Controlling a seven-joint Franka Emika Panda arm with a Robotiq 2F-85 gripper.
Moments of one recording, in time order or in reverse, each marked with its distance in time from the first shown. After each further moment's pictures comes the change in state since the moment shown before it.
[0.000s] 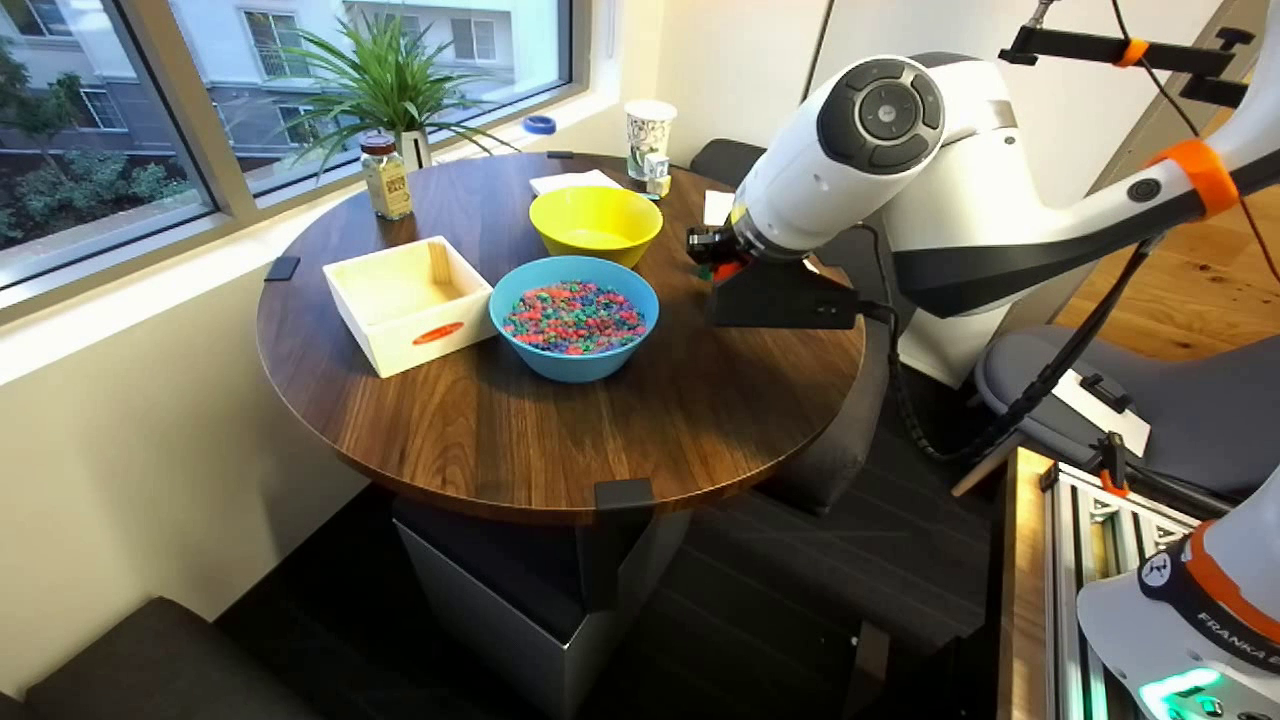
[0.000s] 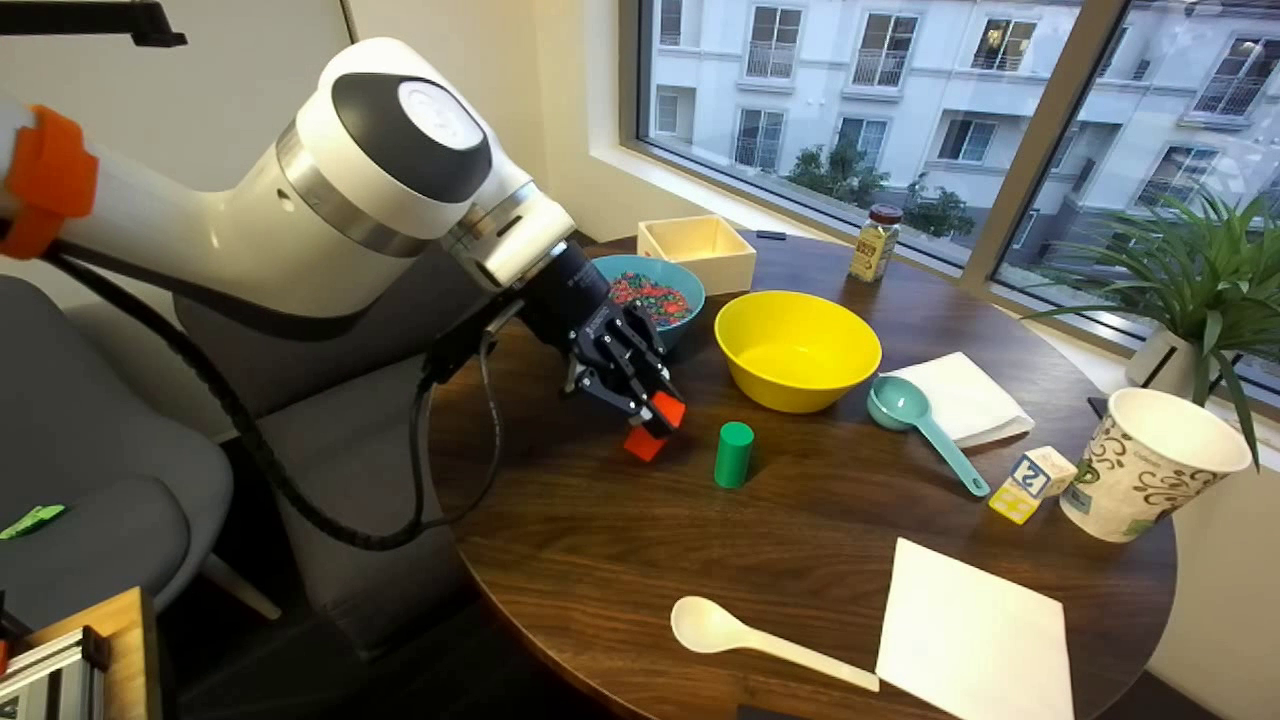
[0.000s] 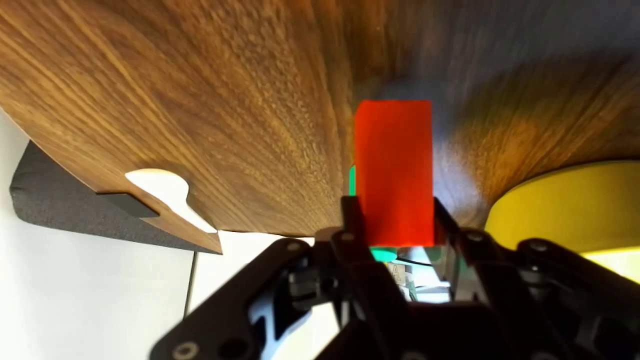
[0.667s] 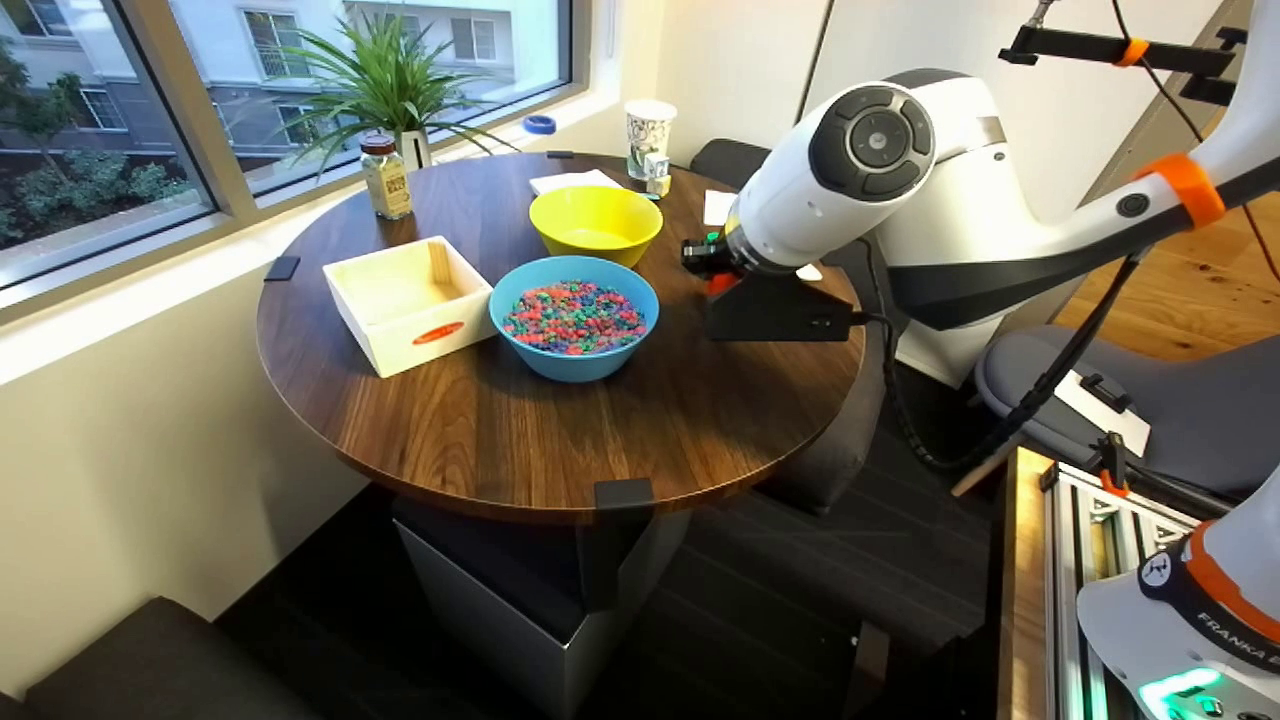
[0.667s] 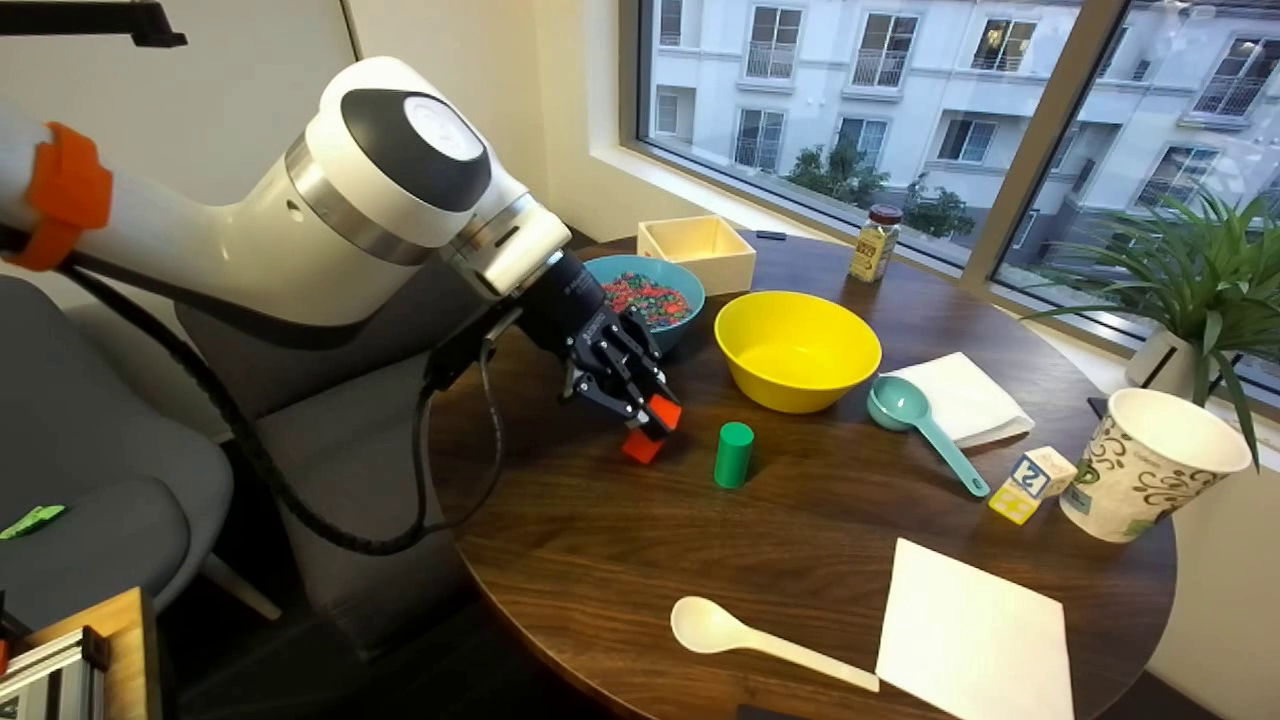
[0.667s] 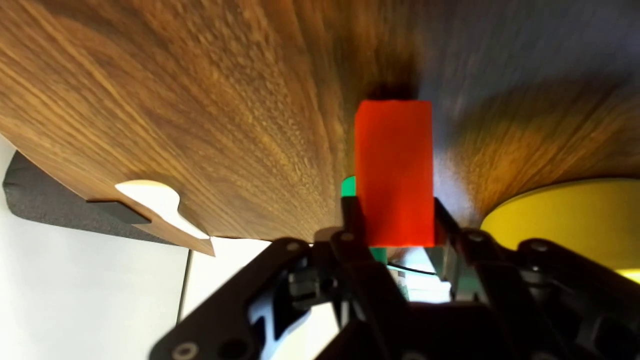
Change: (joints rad) arm 0.009 0.021 0.005 0.001 -0.035 0.000 0.032
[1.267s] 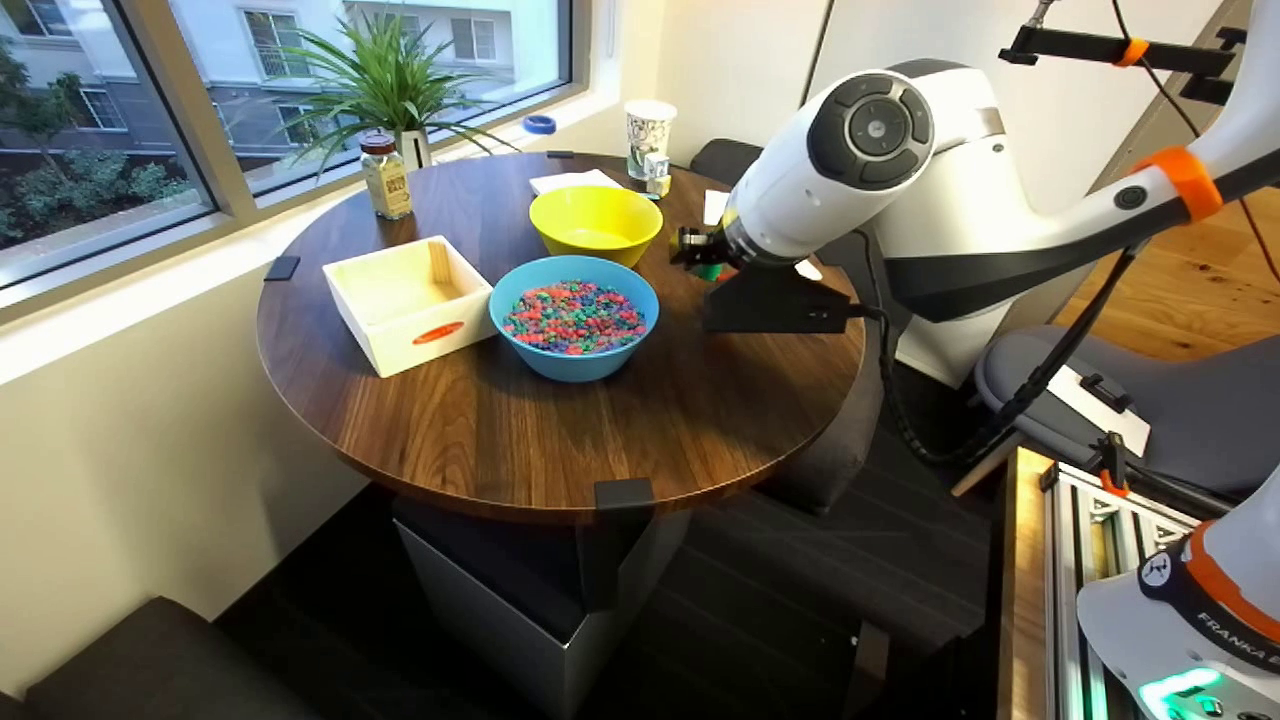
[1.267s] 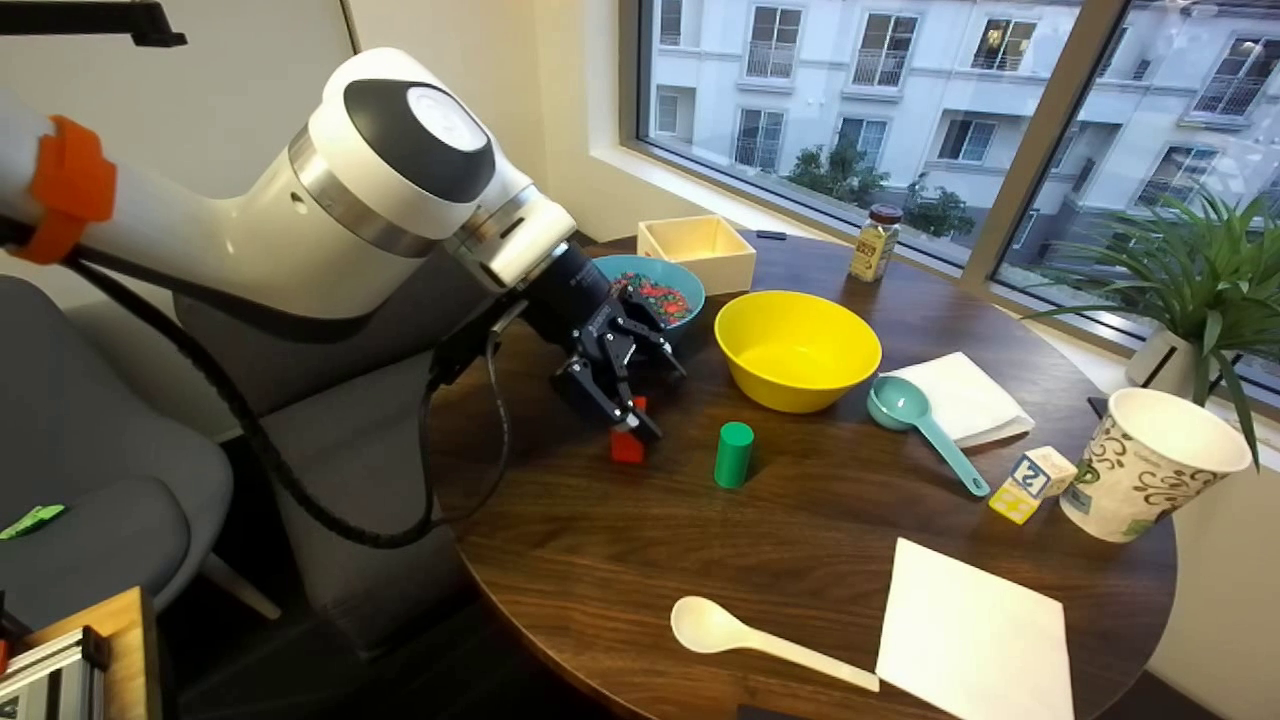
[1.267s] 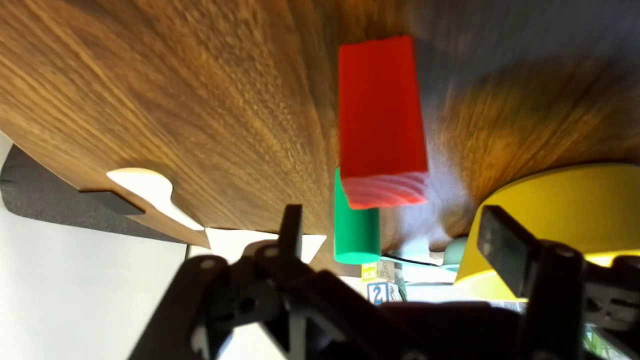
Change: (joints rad) arm 0.002 0.000 -0.006 0.015 -0.001 0.000 -0.008
